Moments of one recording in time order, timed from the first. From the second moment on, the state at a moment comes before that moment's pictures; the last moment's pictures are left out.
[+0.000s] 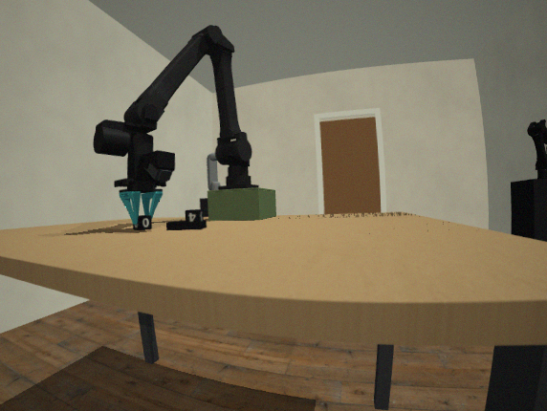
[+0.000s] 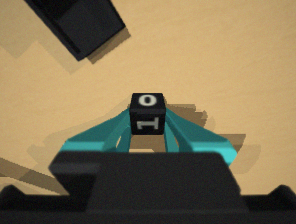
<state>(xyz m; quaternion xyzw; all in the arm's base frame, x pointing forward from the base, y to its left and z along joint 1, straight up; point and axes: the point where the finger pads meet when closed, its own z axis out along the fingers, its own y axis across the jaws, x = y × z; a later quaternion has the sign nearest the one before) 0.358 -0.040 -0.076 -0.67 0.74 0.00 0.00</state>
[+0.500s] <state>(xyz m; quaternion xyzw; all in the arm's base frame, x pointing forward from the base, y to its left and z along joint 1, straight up) 0.358 -0.040 -0.077 -0.67 0.74 0.00 0.00</state>
